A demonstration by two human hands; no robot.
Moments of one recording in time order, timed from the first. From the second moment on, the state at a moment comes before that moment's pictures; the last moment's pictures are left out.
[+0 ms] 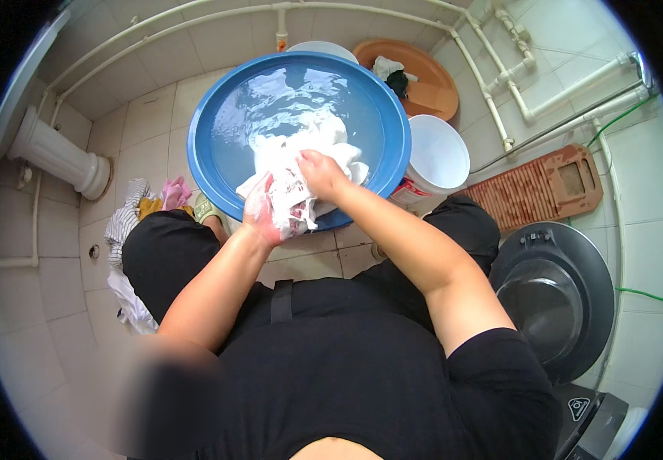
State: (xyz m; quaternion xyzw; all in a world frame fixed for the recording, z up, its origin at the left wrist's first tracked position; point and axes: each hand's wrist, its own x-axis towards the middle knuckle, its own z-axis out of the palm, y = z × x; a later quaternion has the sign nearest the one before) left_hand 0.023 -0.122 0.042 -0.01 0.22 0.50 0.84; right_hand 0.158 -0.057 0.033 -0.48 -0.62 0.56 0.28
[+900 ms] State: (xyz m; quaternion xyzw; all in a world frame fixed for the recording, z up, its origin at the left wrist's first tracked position) left_hand 0.014 -0.124 0.044 -0.06 0.15 0.56 0.81; right_hand 0.126 -0.121 0.059 -0.34 -0.85 0.26 0.29
